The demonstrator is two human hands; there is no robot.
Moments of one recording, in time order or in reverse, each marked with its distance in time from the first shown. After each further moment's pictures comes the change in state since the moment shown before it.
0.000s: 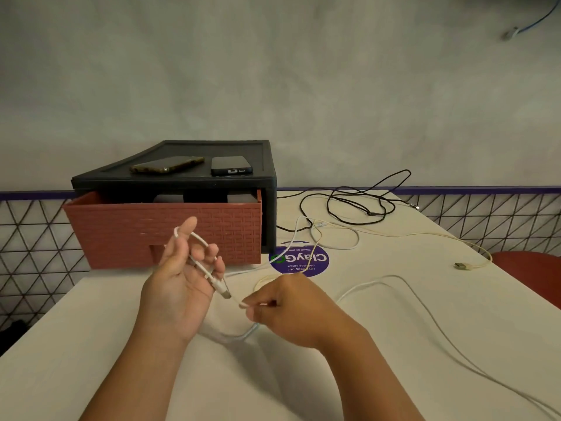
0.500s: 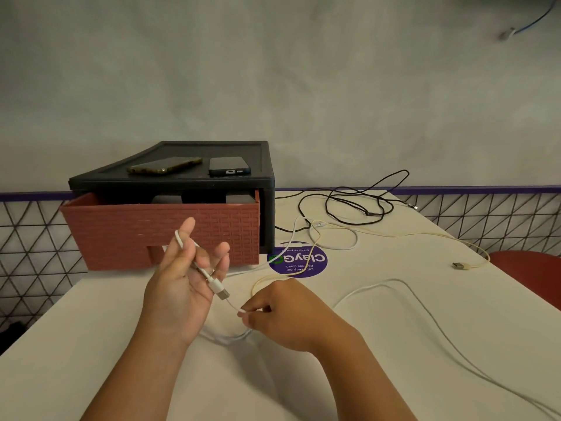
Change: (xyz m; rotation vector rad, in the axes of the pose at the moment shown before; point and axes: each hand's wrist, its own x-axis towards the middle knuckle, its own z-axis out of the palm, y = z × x) left_hand -0.007 0.002 0.010 0.110 0.019 0.002; right_hand 0.002 0.003 0.006 -0.012 -0.047 0.007
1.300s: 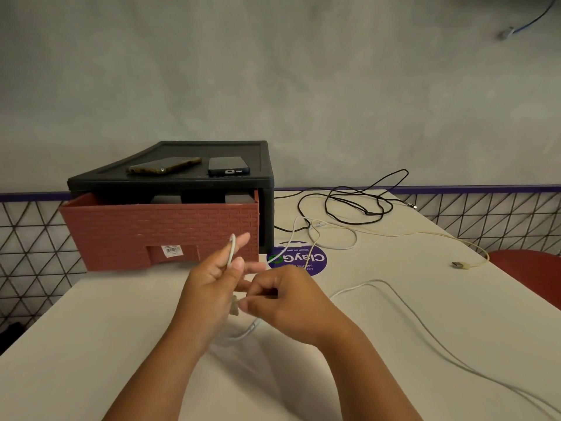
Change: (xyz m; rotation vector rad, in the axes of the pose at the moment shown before) left_hand -0.010 -0.017 0.004 0.728 -0.237 0.071; right_hand -0.004 -0.006 -0.007 0.346 0.155 -0.060
